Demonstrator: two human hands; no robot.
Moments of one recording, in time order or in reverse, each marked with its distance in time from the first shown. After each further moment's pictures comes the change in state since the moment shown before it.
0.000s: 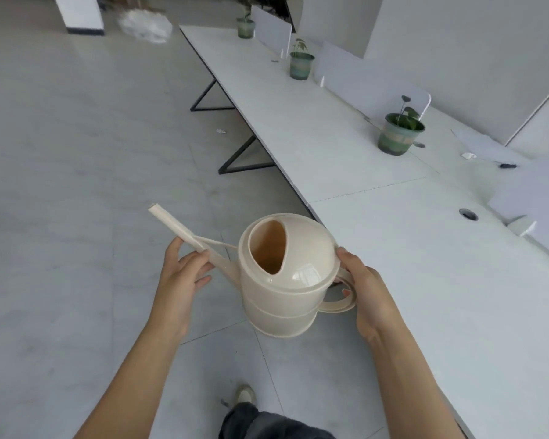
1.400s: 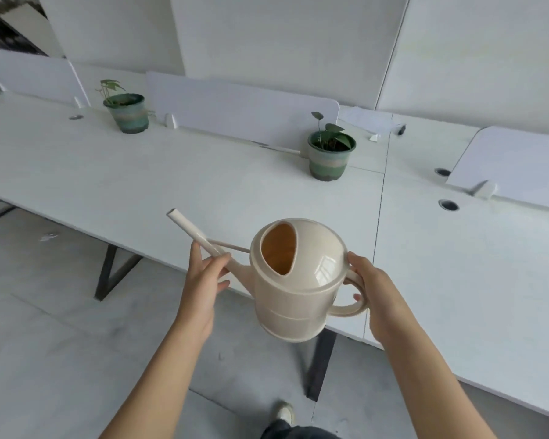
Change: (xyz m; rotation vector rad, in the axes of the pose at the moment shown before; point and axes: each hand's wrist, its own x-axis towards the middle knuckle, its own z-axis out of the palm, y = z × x) left_hand 0.549 0.080 0.202 0.225 -0.796 -0.106; right_hand 0.388 -0.149 0.123 0.348 0.708 0.080
